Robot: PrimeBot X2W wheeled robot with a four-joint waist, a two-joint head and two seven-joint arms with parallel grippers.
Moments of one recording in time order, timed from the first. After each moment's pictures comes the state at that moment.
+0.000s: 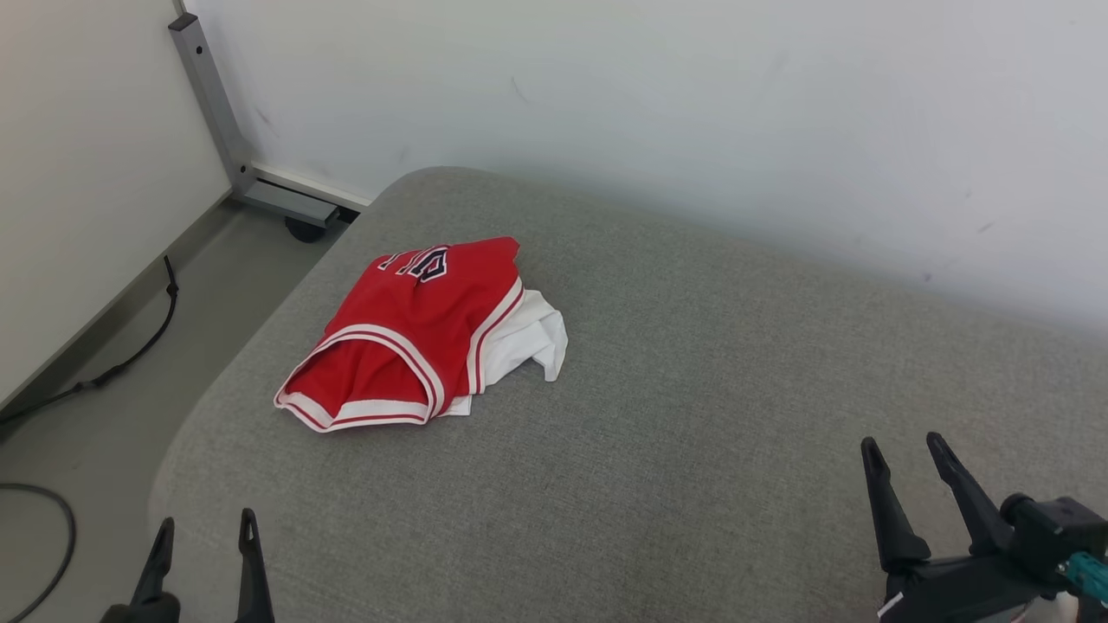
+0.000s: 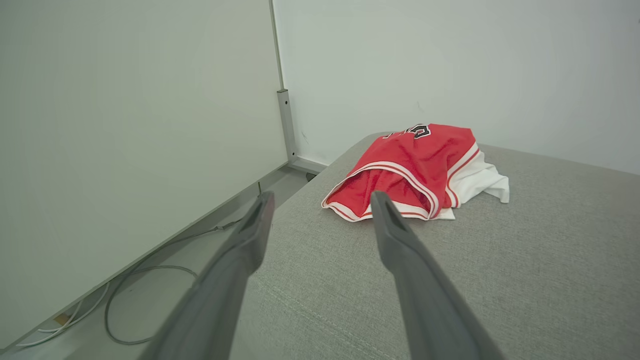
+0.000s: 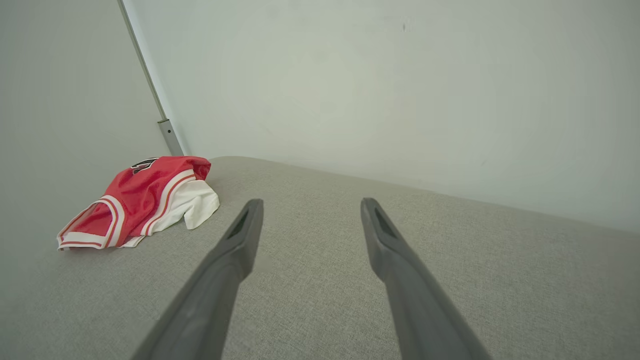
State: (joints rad) left arm 0.17 0.06 -0.04 -0.12 0.04 0.12 0.00; right arm 0.08 -0.29 0.15 -0.02 0.48 -0.10 -0.14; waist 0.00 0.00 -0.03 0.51
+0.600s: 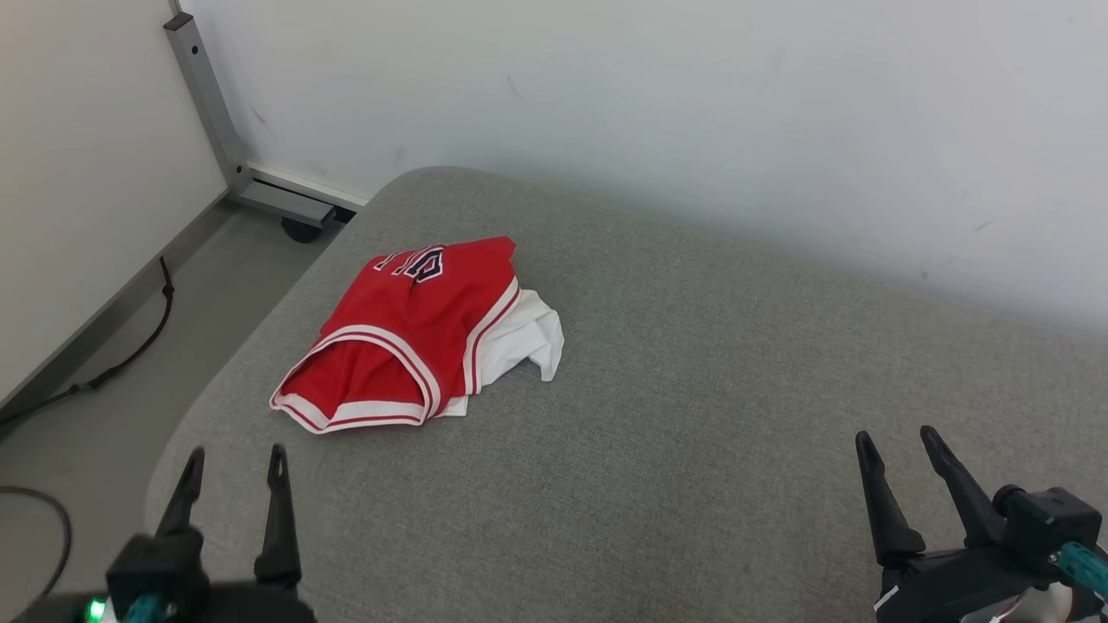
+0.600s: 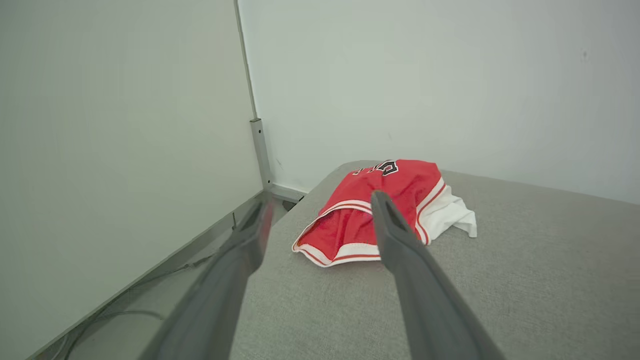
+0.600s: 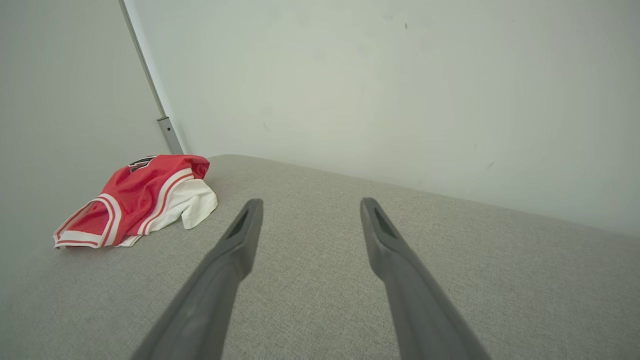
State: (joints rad) left arm 0.05 0.07 -0.07 -0.11 0.03 0.08 0.02; right arm 0.04 -0.29 0.16 0.03 0.47 -0.08 -0.14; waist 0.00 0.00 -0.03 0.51
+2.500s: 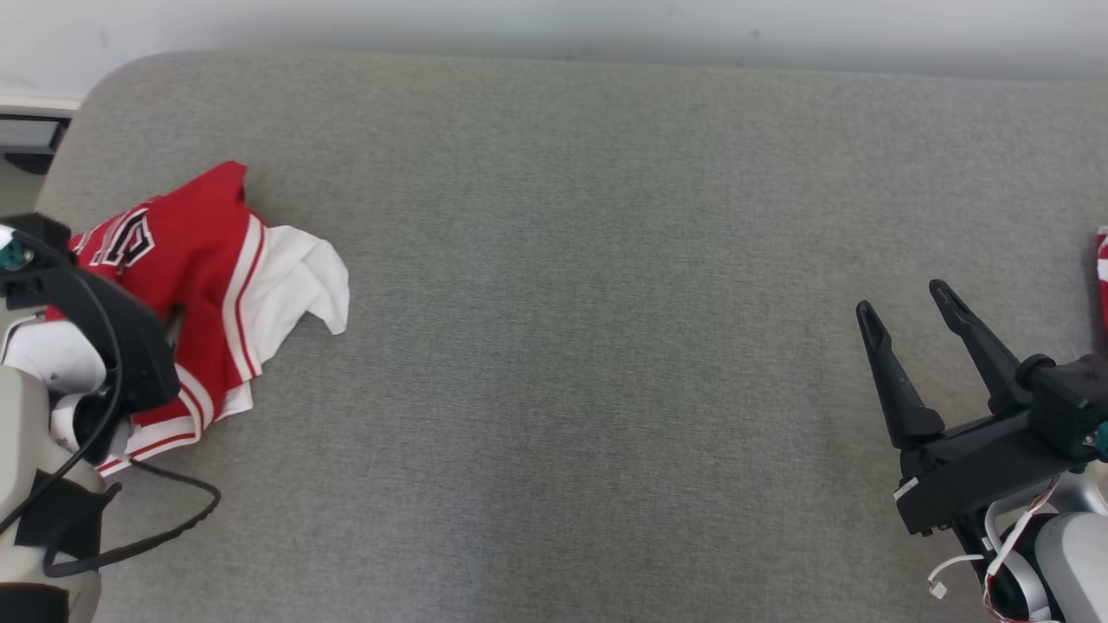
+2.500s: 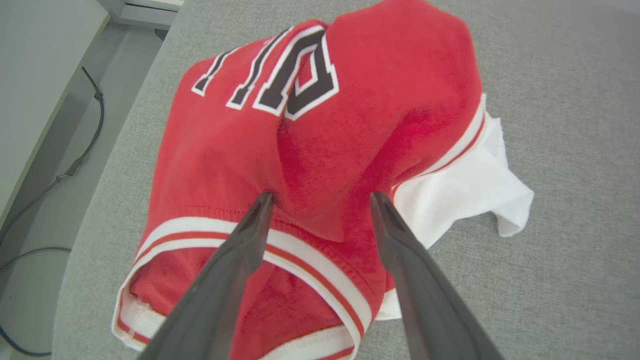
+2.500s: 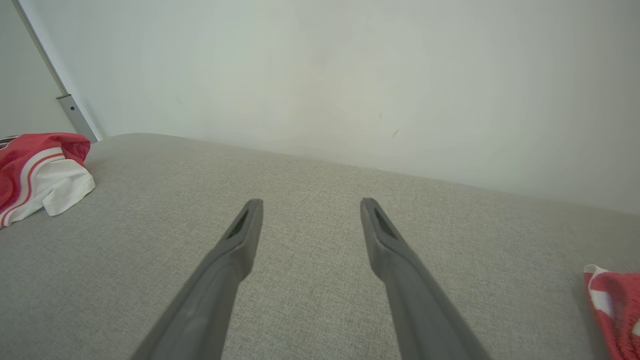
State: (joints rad) left arm -0.79 0.27 -0.05 0.81 -0.22 -0.12 0.51; right arm -0.16 -0.40 0.18 -0.10 0.42 -0.05 -0.03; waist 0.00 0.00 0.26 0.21
